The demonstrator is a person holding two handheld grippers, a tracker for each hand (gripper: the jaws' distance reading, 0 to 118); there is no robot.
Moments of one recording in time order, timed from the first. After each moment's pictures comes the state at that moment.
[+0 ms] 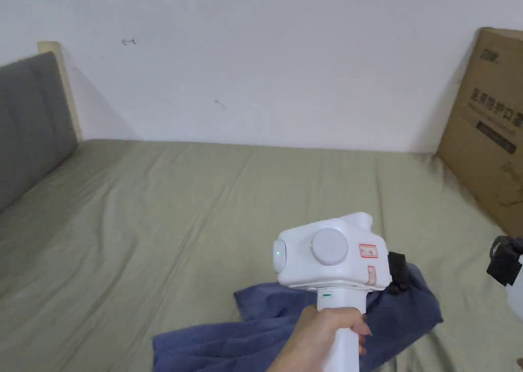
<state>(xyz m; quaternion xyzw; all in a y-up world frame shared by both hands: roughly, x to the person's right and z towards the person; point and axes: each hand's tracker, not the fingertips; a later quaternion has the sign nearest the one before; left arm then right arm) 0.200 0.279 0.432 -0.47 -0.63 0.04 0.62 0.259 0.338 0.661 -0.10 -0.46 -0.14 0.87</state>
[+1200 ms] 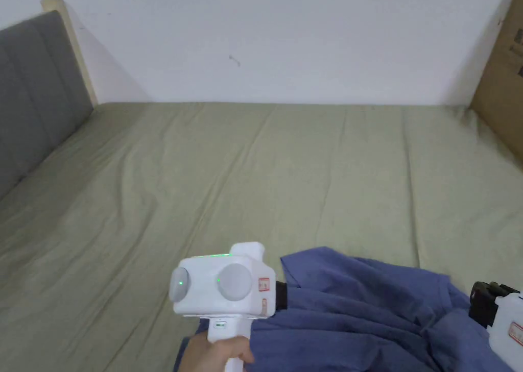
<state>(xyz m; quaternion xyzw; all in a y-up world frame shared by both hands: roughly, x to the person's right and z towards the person) 0.053 0.188 0.313 -0.50 -0.42 -0.07 0.75 0.247 0.236 0.624 -0.24 -0.40 -0.21 0.86</state>
